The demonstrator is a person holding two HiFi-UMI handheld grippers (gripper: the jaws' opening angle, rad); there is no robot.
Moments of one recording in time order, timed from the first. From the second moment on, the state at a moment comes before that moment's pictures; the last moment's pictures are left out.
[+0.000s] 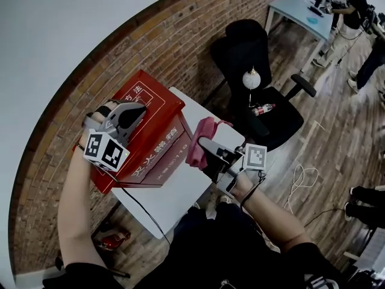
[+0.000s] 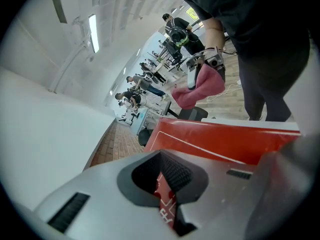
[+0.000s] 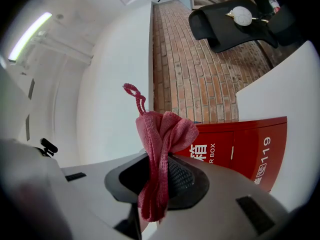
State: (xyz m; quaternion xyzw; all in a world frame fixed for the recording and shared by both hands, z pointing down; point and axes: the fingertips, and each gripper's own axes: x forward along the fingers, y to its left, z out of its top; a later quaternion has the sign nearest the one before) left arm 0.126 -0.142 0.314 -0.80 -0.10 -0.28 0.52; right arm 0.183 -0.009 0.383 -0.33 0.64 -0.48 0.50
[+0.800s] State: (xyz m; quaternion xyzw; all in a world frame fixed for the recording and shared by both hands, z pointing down) left arm 0.122 -0.144 0.311 -0.80 -0.10 -0.28 0.53; right arm 0.147 -0.077 0.373 -0.40 0.61 -0.43 0.53
